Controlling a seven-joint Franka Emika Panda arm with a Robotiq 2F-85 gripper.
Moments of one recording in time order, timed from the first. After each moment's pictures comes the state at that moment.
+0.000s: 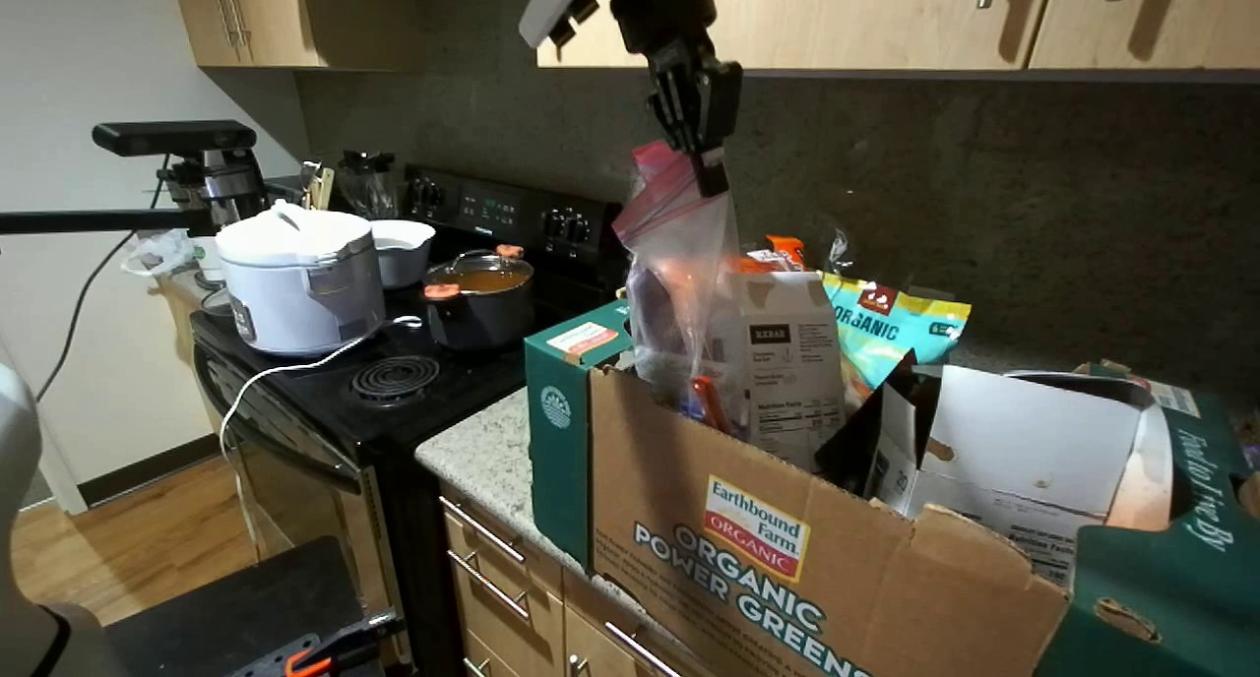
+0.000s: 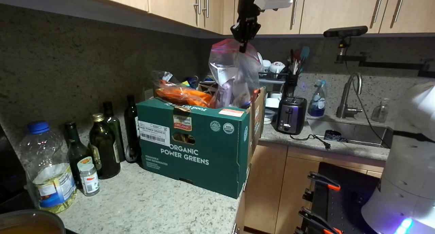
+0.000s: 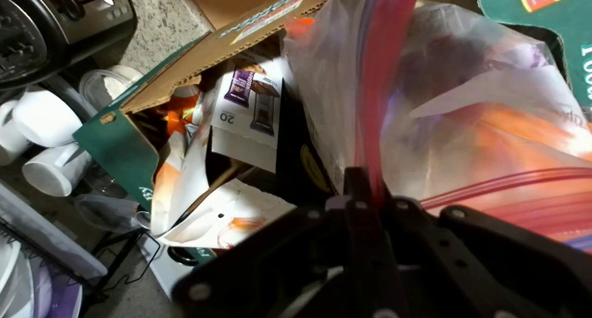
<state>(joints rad) -0.04 -0.35 0.05 -2.05 -0.28 1.95 0.36</state>
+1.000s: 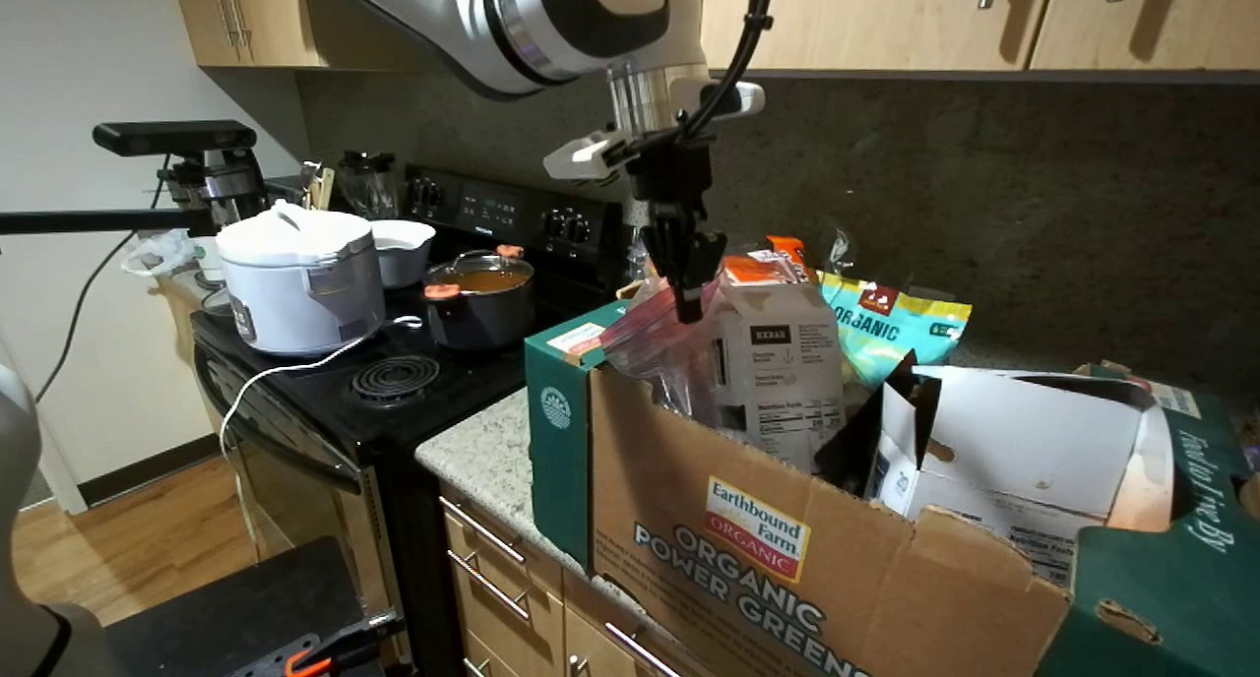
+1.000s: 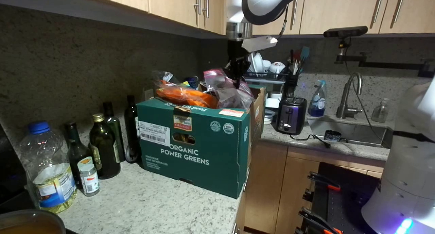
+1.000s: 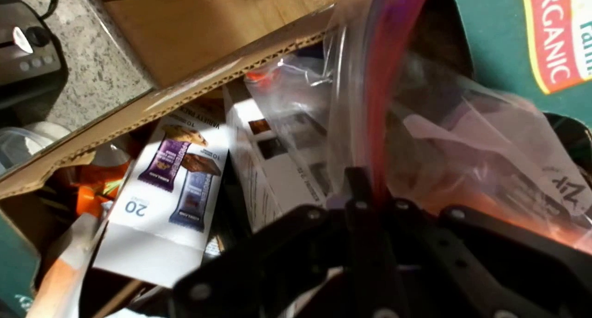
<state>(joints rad) -0.03 -0.20 0.05 -2.18 -0.21 2.08 0.35</state>
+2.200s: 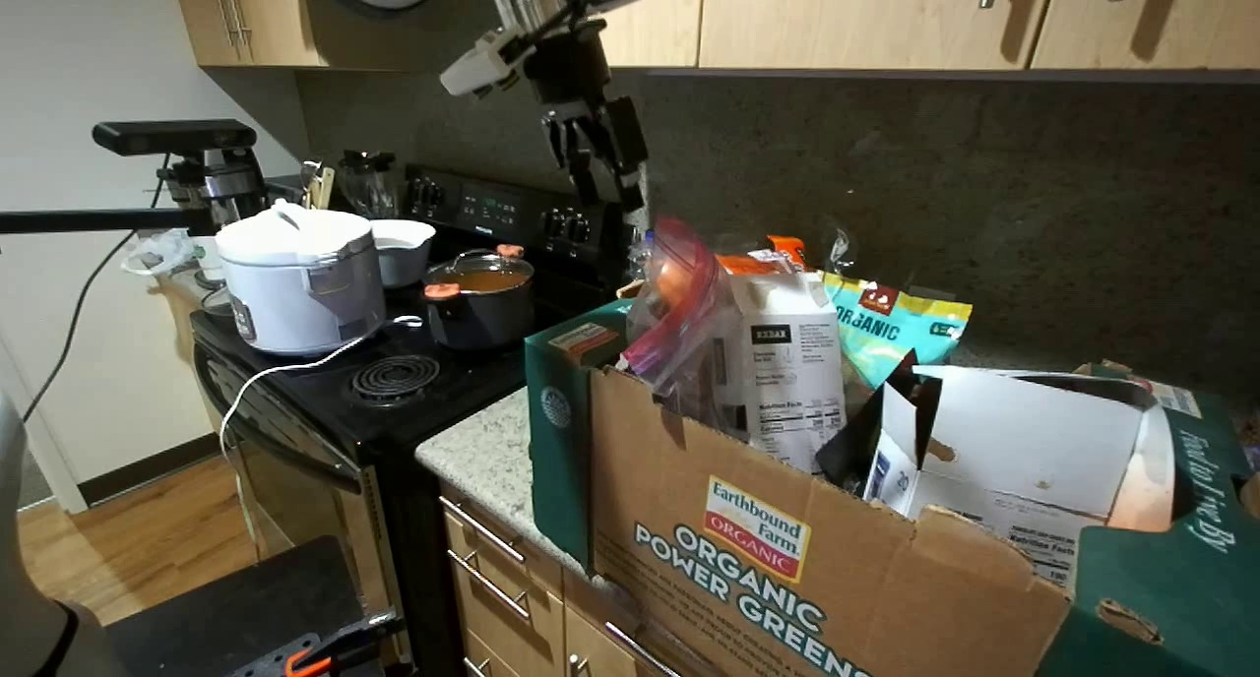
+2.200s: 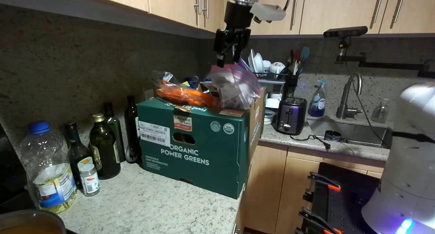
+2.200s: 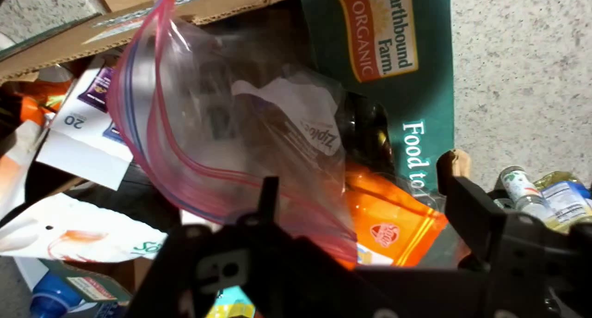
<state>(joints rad) 0.06 -0.39 0.15 -2.19 -0.18 2.07 0.34</state>
